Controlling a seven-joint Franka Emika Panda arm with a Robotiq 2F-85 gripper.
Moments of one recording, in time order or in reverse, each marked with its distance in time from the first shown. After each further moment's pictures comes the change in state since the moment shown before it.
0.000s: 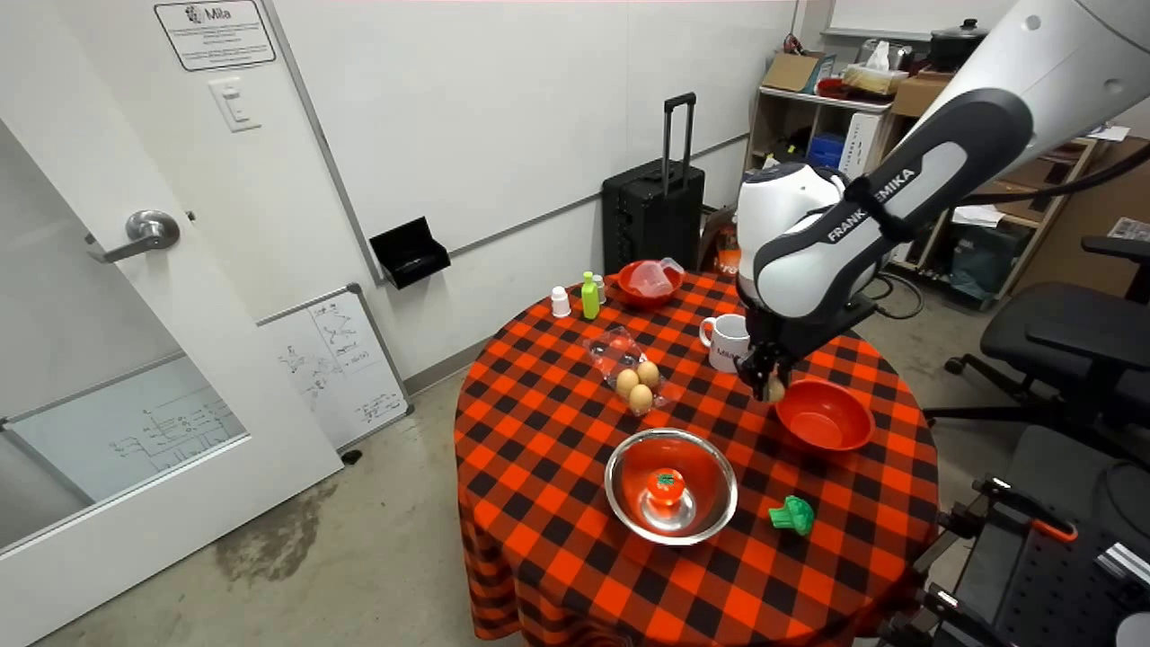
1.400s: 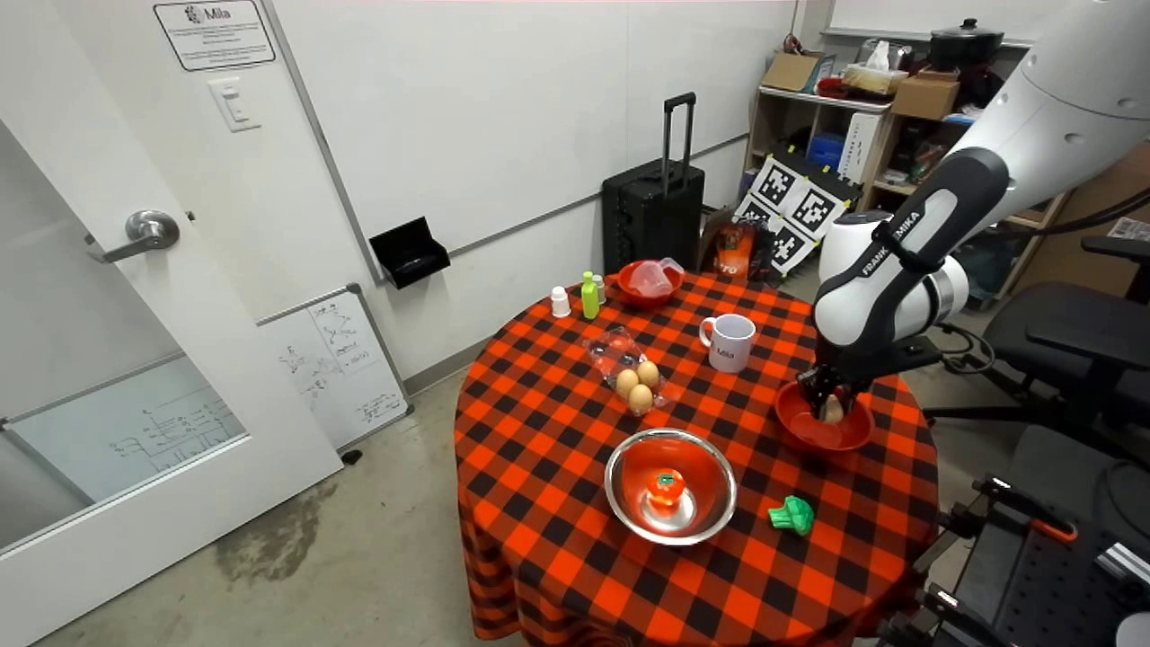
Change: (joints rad) arm -0.196 0.130 -0.034 -0.124 0.109 0.261 0.018
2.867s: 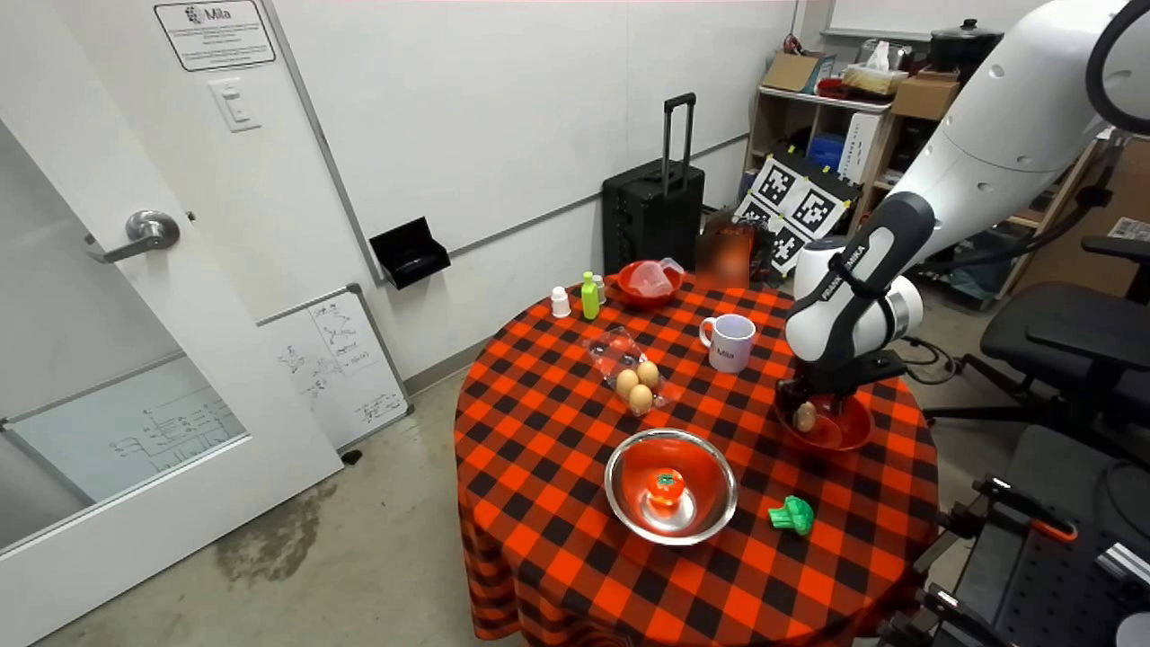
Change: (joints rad) arm -0.006 0.194 0.003 0.171 0.017 0.001 0.001
